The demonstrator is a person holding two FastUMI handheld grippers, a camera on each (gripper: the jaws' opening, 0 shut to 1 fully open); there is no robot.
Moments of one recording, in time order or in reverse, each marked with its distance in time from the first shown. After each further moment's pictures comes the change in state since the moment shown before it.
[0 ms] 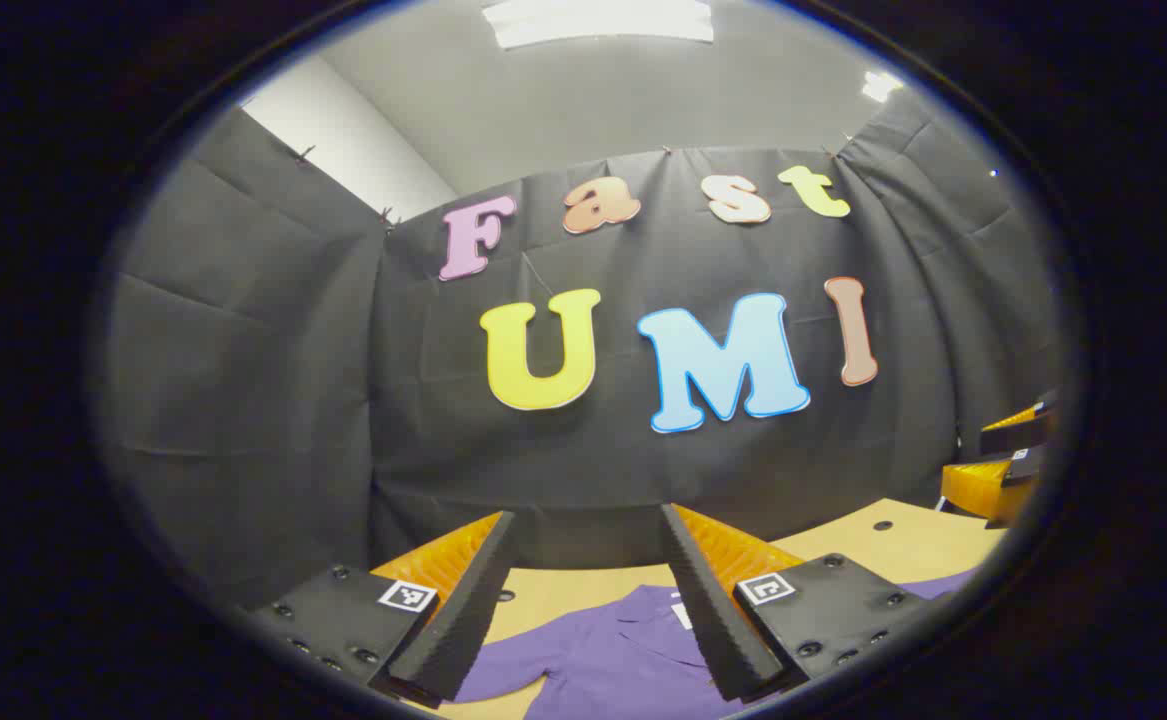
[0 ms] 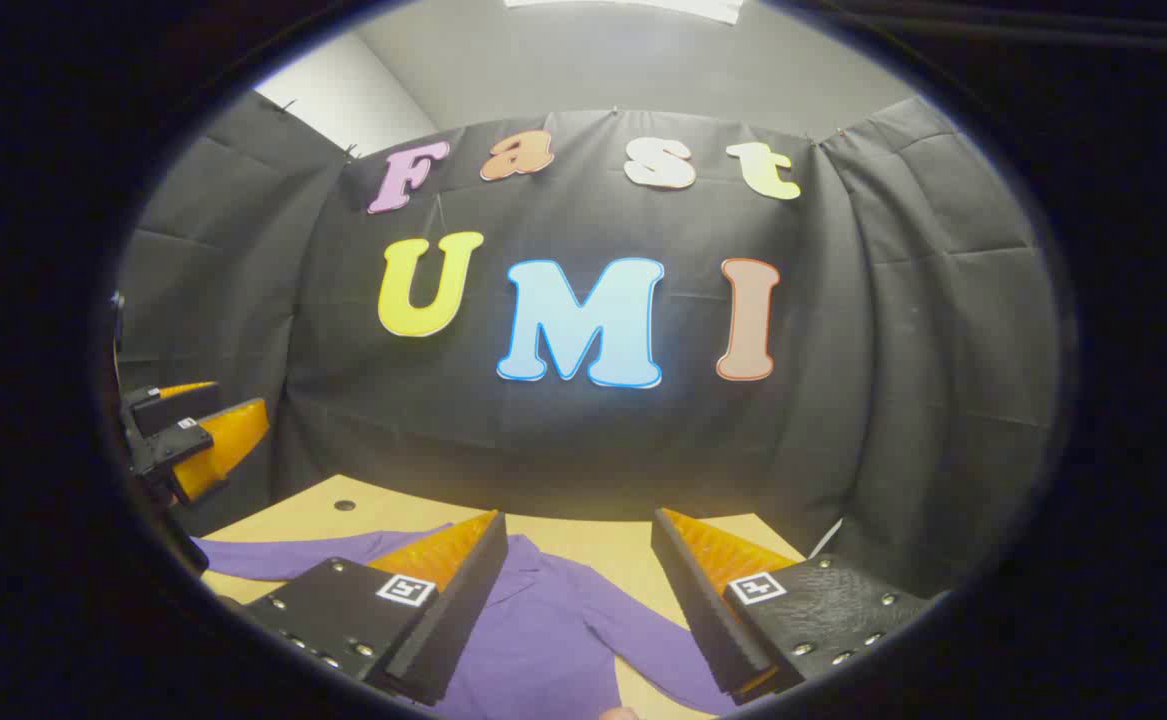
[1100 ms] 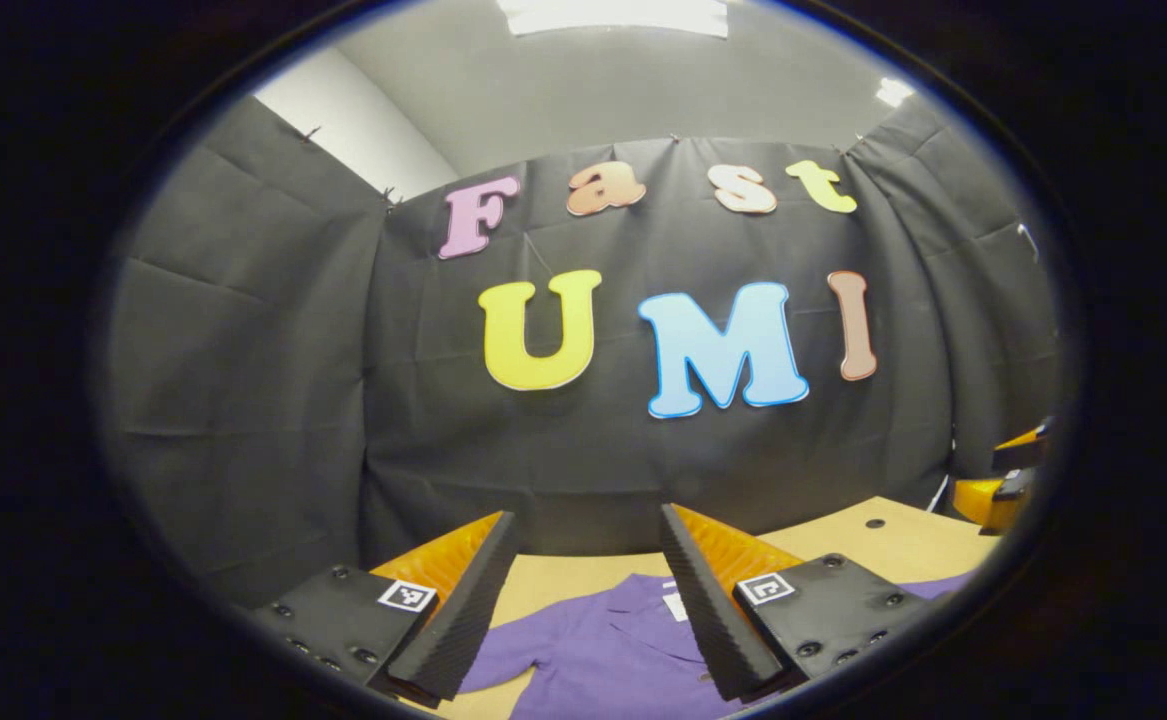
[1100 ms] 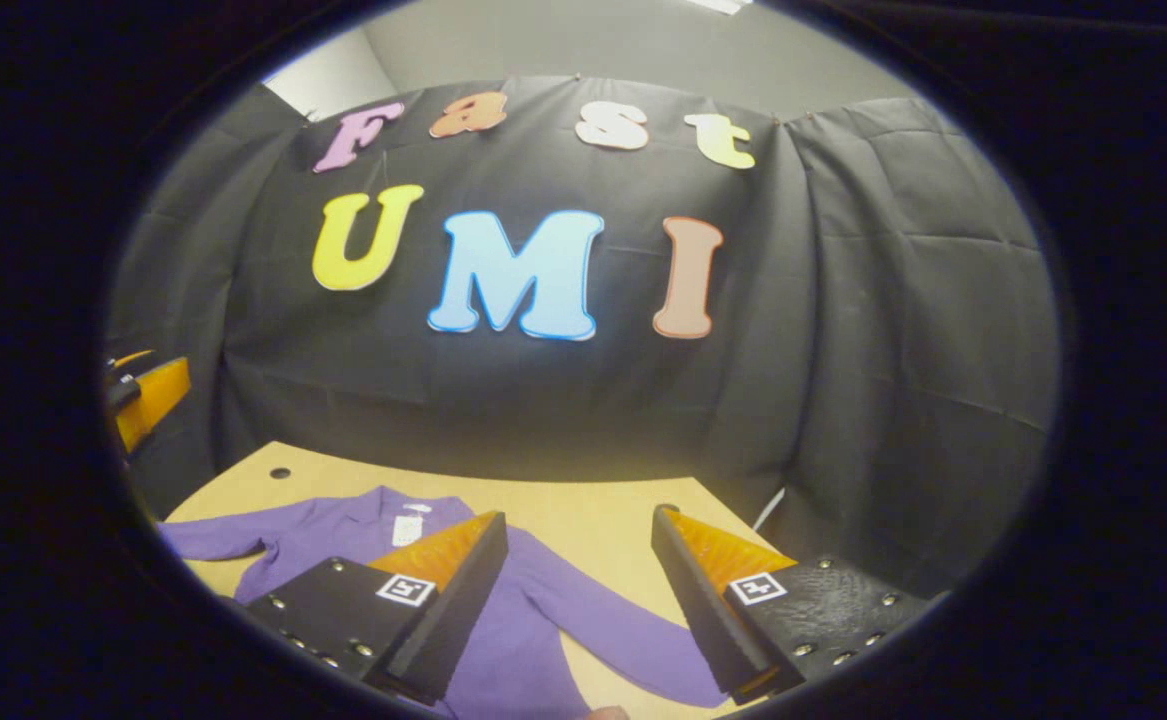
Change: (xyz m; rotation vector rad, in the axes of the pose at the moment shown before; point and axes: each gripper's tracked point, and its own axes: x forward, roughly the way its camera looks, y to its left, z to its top) left arm 0.006 0.012 -0.015 -0.022 0.042 0.021; right arm 0.002 -0.057 -0.055 0.006 0.153 -0.198
